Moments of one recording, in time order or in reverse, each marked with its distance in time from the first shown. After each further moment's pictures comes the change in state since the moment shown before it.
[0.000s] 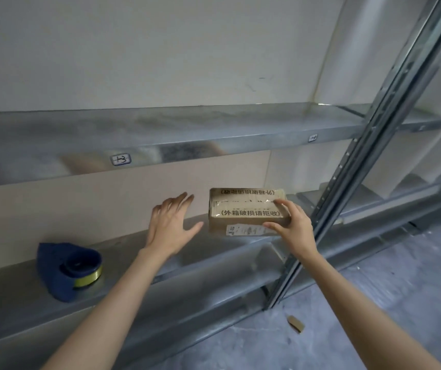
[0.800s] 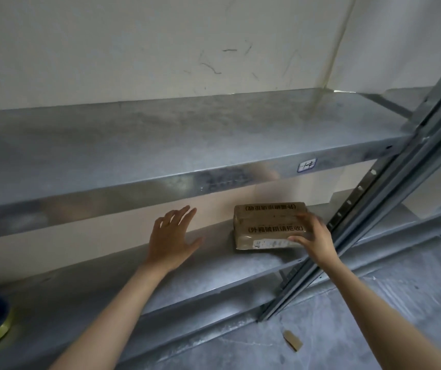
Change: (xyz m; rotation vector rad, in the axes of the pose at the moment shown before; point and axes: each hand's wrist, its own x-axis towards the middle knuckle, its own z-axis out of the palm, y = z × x) left_hand 0.141 0.064 0.140 -0.061 -0.160 -0.104; right_hand 0.167 0.217 -0.014 0.035 -0.229 0.154
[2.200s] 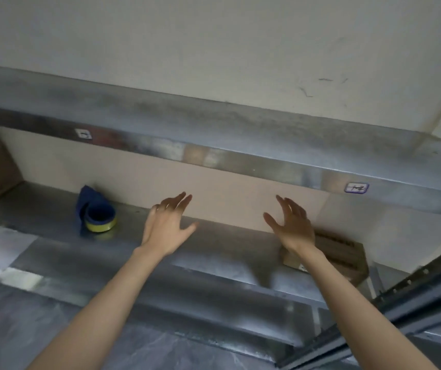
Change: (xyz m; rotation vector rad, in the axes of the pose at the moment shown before) left_hand -0.123 0.003 -0.084 0.209 0.202 -0.500; right_hand 0.034 -0.140 0.082 -0.364 -0.336 -0.422
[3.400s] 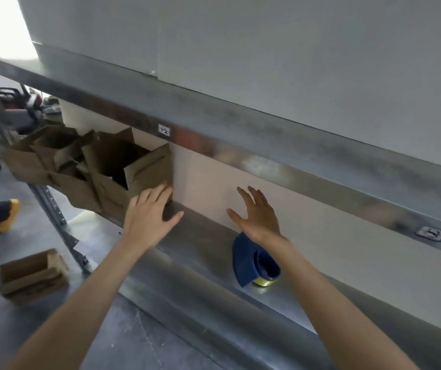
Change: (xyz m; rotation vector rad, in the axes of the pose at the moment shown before) left_hand -0.024 -0.502 -0.115 0.109 0.188 -0.291; right_hand 0.087 -0.538 0.224 0.029 -0.171 -0.446
